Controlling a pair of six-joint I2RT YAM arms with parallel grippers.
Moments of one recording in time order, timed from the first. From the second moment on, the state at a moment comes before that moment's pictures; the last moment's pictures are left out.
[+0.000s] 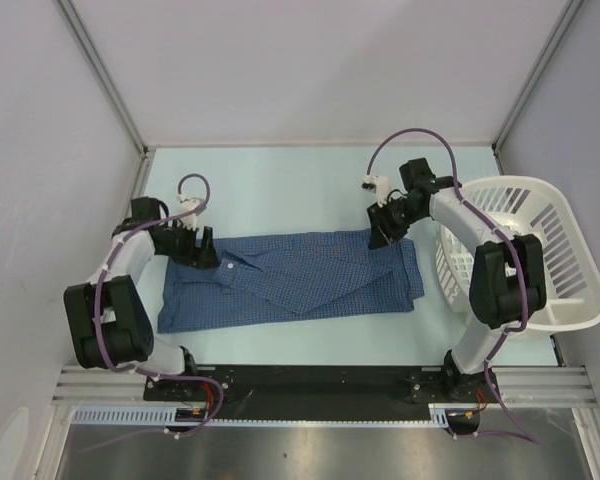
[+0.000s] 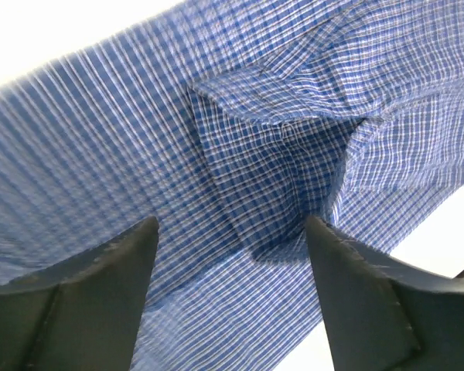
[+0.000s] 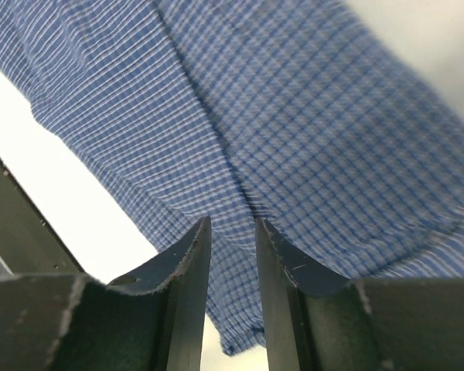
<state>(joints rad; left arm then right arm) 0.21 1.46 0.88 -0.61 0.63 0.38 0.25 1.73 1.33 -0.80 -0.62 -0.39</state>
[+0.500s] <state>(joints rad) 0.05 1.68 1.29 -0.85 0.64 0.99 0.25 1.91 1.54 -0.82 -0.33 -0.36</state>
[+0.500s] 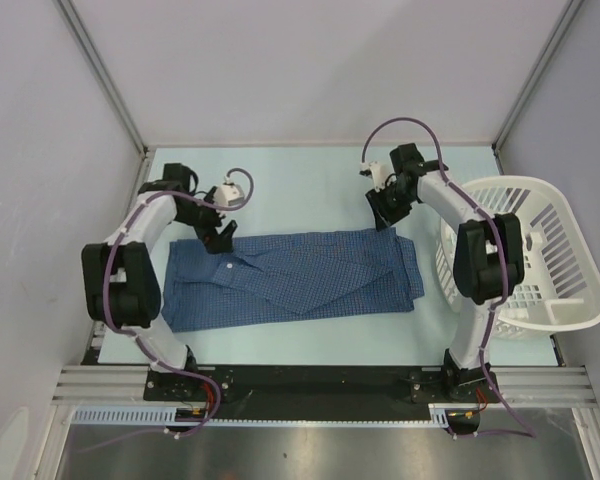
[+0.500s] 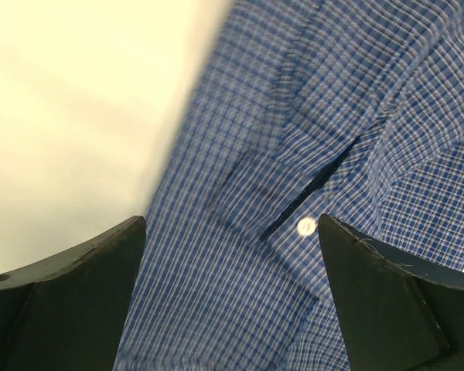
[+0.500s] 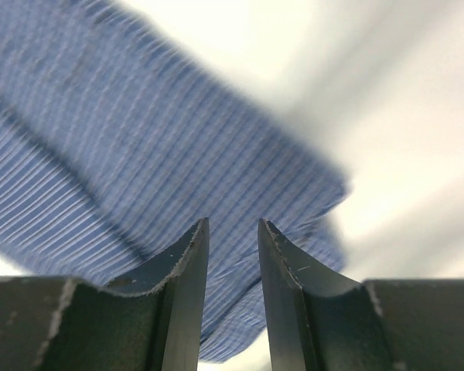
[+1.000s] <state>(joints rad) -0.05 1.92 1.45 -0.87 0.54 1.03 0.27 2.13 1.70 -0.82 -0.26 -0.50</state>
